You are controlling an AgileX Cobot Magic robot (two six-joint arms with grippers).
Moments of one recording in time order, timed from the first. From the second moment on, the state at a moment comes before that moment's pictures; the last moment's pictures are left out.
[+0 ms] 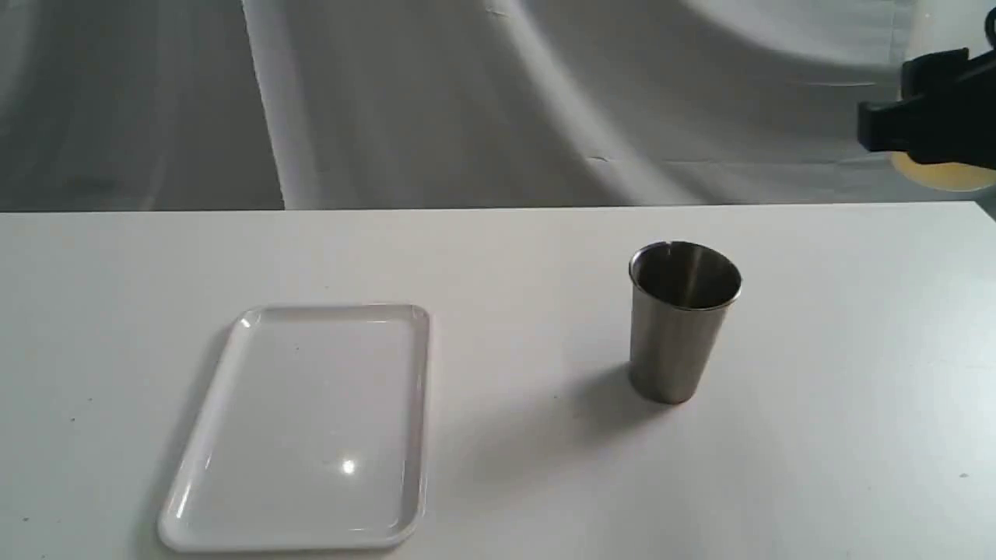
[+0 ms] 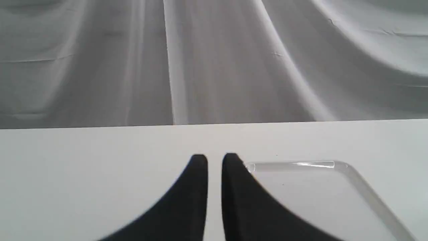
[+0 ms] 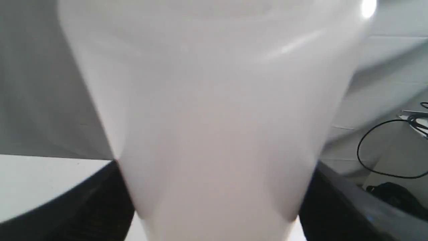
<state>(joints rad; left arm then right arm) 0.00 0.00 0.00 -0.04 0.13 0.04 0.19 1.22 -0.85 1.43 -0.51 -1.54</state>
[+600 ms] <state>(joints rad) 0.00 0.00 0.00 -0.04 0.13 0.04 -0.01 1.22 -0.85 0.61 -0.18 -0.70</state>
